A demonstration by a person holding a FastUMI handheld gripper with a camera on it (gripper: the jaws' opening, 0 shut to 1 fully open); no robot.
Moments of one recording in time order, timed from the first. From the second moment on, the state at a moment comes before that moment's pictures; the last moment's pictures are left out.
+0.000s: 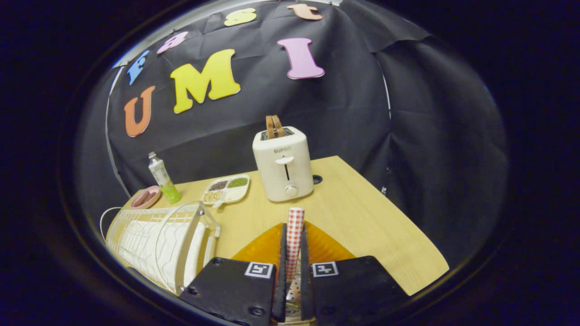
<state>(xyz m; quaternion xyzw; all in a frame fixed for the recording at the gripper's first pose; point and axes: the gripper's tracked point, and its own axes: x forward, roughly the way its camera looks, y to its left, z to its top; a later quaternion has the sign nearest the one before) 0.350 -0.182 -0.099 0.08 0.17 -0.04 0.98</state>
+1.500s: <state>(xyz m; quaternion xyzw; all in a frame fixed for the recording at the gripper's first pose) 0.090 0.030 0.116 -0.03 -0.09 0.04 0.99</state>
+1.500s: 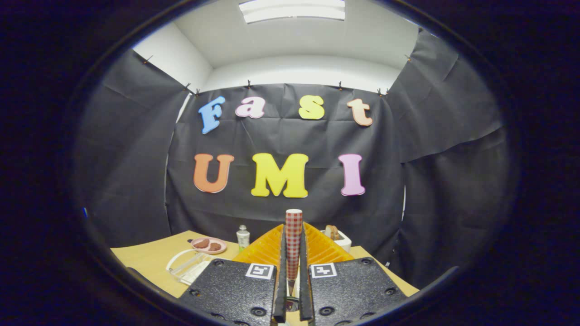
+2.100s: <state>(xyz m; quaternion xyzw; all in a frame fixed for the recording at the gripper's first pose) 0.065 0.137 -0.017 0.00 -0.07 0.08 0.99</state>
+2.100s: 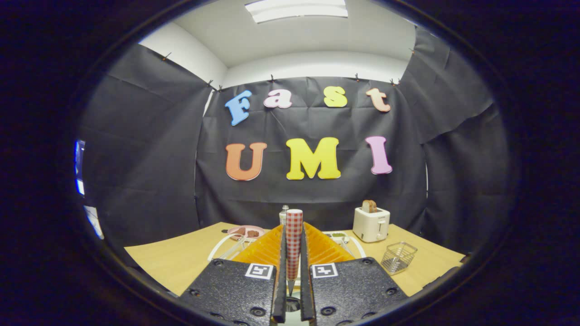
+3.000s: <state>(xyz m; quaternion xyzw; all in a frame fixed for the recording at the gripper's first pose) 0.079 0.075 -0.099 0.02 -0.04 0.02 1.00</state>
